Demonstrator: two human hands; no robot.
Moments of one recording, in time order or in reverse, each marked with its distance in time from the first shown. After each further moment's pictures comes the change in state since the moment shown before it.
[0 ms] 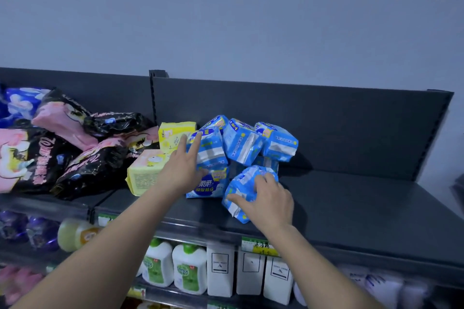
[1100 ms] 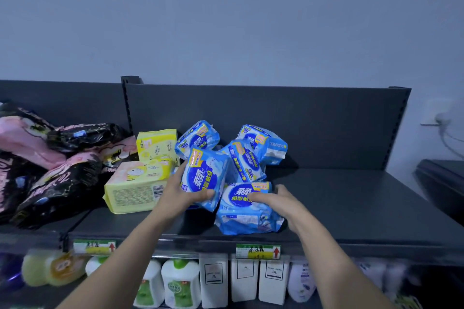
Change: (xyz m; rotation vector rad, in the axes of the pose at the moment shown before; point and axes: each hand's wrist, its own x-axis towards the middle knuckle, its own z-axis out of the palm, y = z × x) left_hand -0.016 -0.008 0.037 -1.174 -0.168 -0.014; right_hand 0.015 0.047 -0.014 0.930 -0.540 0.746
